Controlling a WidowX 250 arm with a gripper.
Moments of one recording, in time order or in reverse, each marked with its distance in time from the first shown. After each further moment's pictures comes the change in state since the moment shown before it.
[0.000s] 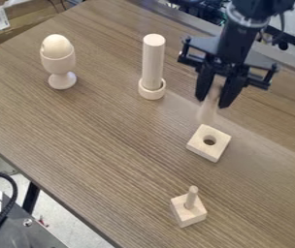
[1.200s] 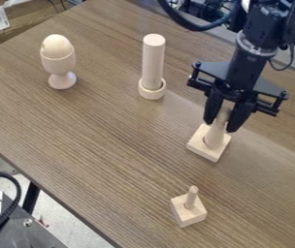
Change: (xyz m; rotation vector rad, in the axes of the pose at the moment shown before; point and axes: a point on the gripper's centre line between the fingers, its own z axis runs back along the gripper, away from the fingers) arm -0.009 -0.014 -0.016 -0.013 0.031 -0.039
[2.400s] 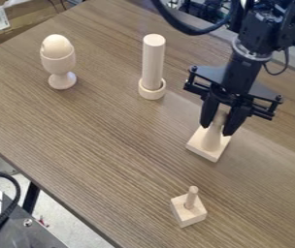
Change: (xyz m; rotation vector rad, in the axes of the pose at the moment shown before) arm 0.000 0.005 -0.006 0.002 0.010 0.005
